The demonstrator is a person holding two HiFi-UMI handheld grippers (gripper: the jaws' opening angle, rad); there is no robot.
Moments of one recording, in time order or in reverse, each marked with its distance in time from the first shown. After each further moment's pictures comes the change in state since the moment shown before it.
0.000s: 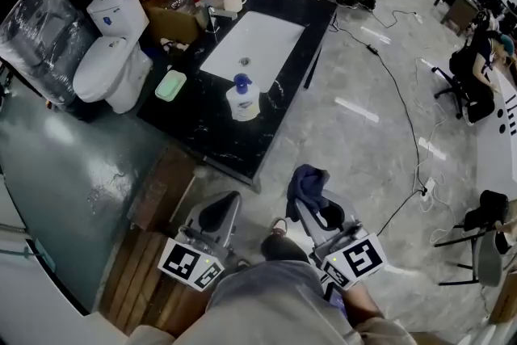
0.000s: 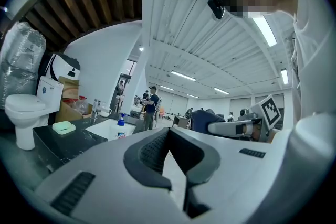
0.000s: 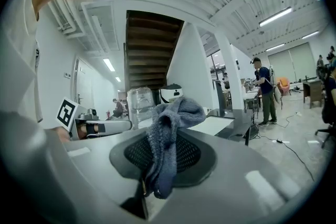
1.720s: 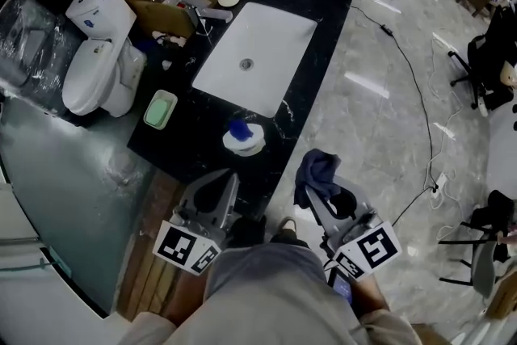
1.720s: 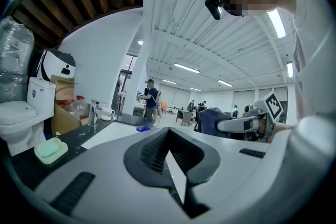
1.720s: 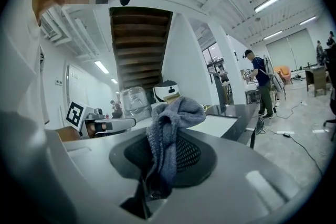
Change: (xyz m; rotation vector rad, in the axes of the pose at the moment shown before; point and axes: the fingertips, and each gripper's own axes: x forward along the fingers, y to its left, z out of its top) left arm 0.152 0.131 0.030 0.035 0.082 0.014; right arm 0.132 -0.129 0.025 0.082 0.033 0.021
